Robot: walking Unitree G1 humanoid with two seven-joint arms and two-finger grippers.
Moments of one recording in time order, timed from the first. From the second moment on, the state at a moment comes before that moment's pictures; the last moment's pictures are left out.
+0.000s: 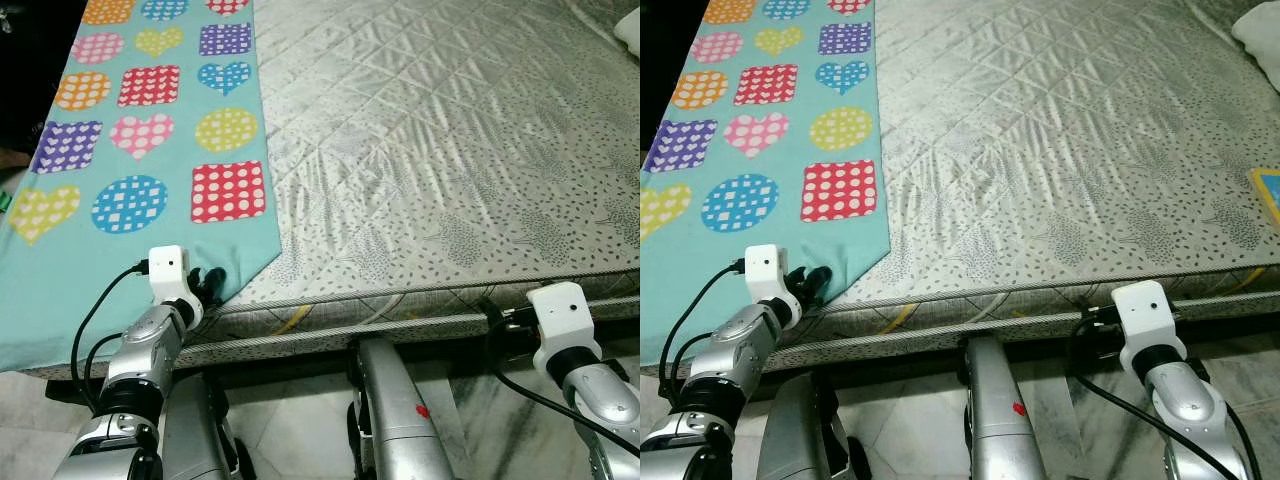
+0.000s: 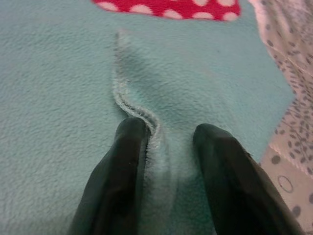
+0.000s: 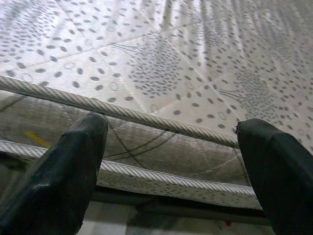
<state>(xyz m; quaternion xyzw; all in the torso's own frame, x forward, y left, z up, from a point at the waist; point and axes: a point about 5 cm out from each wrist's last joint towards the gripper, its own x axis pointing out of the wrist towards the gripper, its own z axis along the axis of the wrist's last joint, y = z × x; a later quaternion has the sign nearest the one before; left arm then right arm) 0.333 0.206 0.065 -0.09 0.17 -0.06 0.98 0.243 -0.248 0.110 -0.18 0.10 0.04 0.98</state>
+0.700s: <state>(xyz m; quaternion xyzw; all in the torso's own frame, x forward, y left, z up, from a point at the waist) 0.313 0.167 0.057 0.10 0.15 -0.22 0.96 0.234 -0.212 0.118 -0.06 0.08 0.21 0.97</state>
